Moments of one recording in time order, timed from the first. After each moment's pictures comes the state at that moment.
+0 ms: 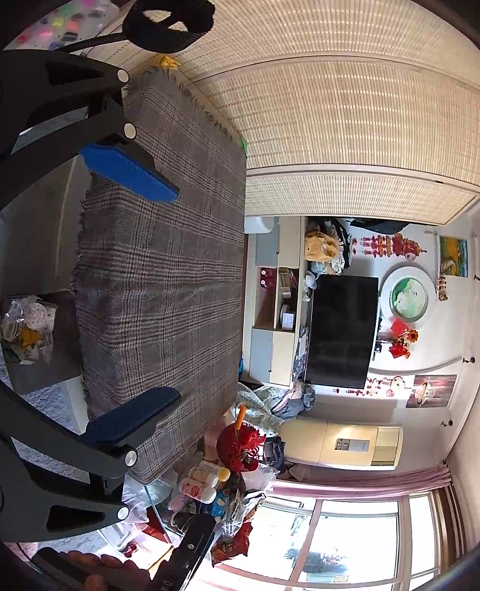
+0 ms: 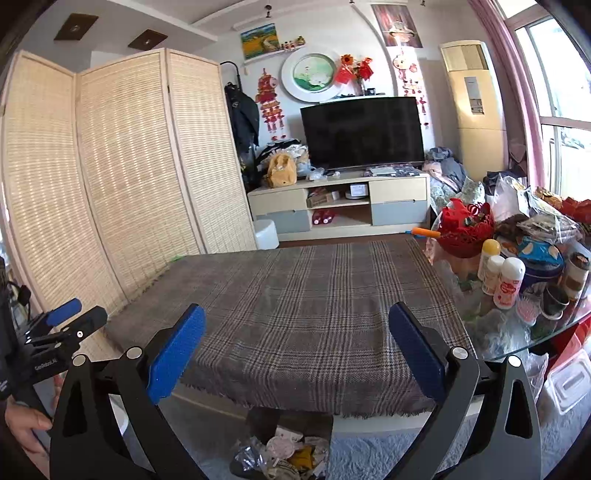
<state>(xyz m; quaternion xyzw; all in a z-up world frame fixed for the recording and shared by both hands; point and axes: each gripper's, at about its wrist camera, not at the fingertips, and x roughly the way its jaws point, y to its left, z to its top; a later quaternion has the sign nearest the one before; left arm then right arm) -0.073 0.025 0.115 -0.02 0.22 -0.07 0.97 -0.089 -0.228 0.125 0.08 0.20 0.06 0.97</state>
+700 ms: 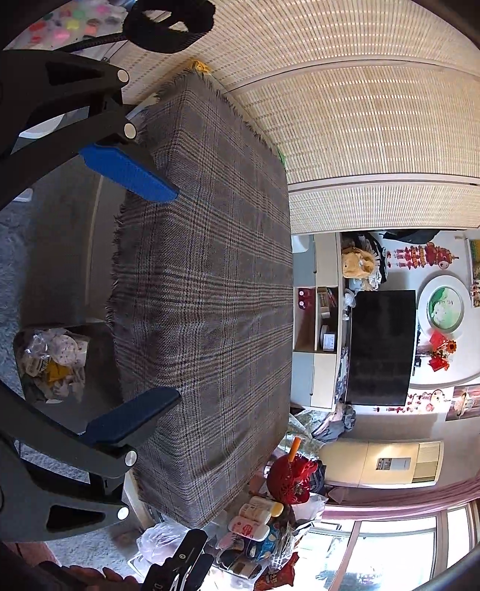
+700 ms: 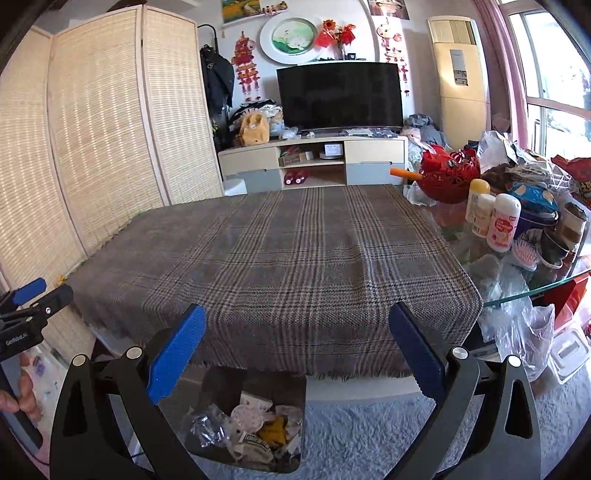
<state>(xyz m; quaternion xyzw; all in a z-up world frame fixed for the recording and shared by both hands) -0.056 0.032 0.030 0.02 0.27 -0.03 0.96 -0.071 -0.224 0.030 0.06 0.27 0.03 0.96</state>
